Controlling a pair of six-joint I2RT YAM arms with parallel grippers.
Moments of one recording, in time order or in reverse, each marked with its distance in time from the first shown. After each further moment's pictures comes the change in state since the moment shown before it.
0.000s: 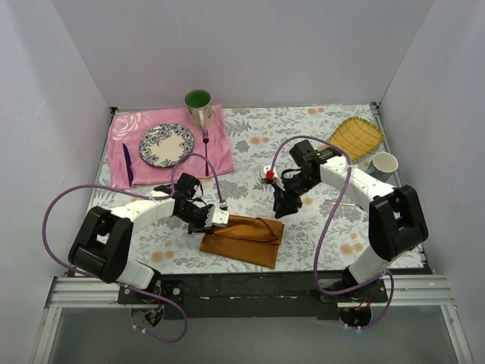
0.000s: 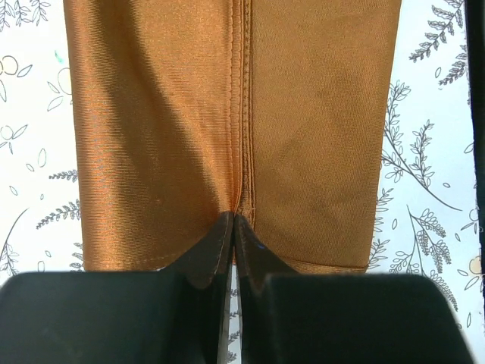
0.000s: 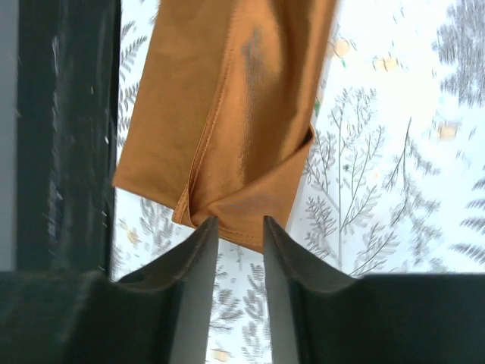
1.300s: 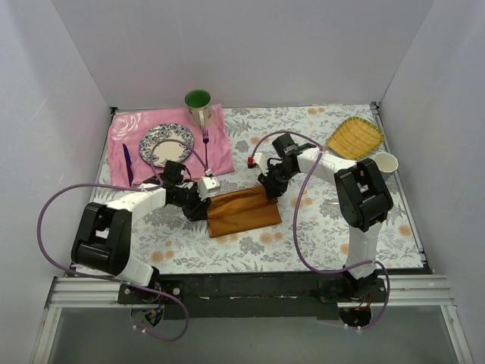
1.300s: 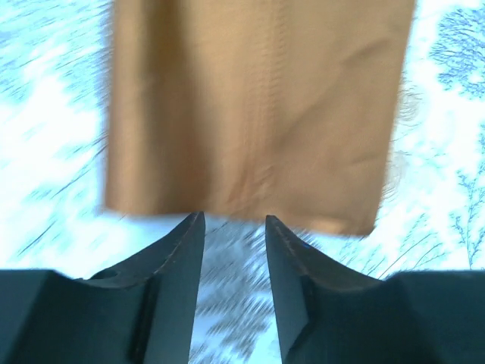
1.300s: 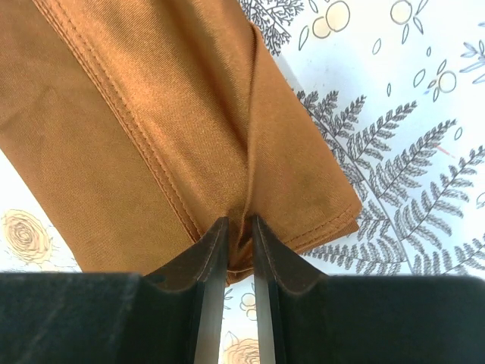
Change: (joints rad) left arm 0.116 0.045 0.025 0.212 -0.064 -0.500; right arm 0.000 0.339 0.153 0.349 0.323 0.399
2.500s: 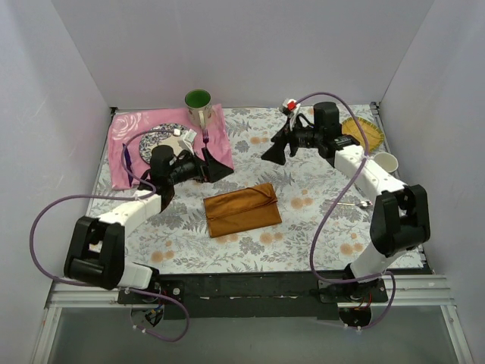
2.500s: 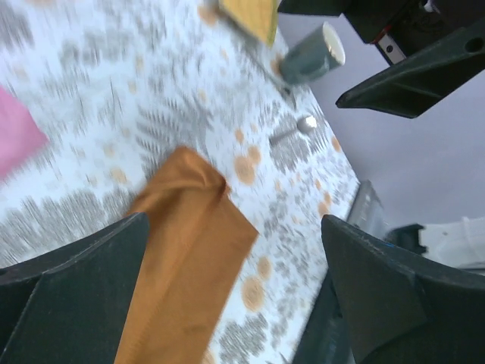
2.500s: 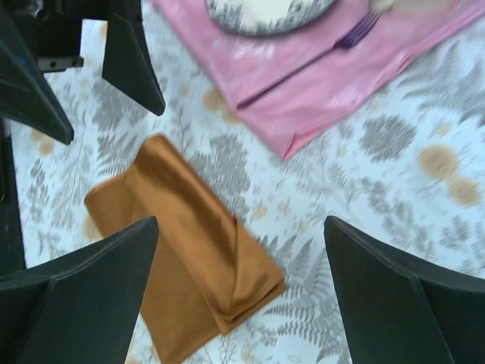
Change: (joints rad) left arm 0.059 -0.057 -0.025 0.814 0.128 -1.394; right arm -0.186 -0.264 -0.023 0.425 -0.364 0.459
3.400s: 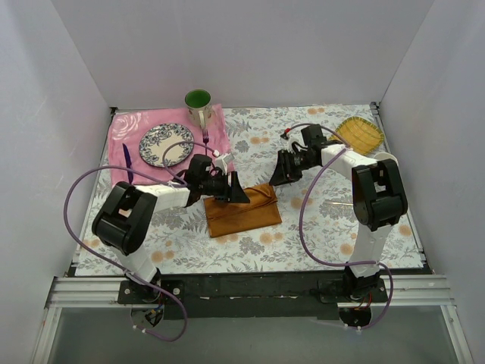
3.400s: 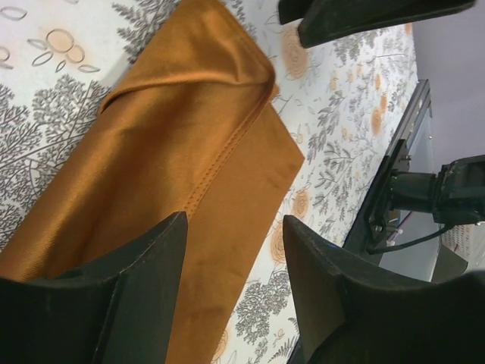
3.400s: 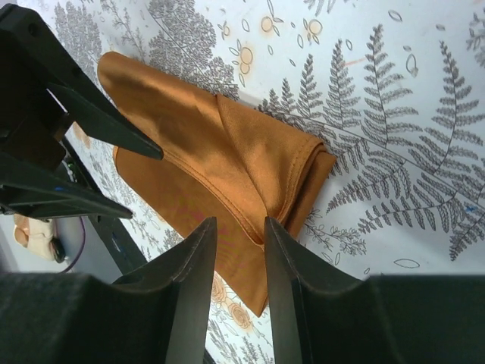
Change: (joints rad) left arm -0.210 0.256 0.103 -0.213 -0.056 0.182; right arm -0.023 0.217 -0.018 -0.268 0.106 0.354
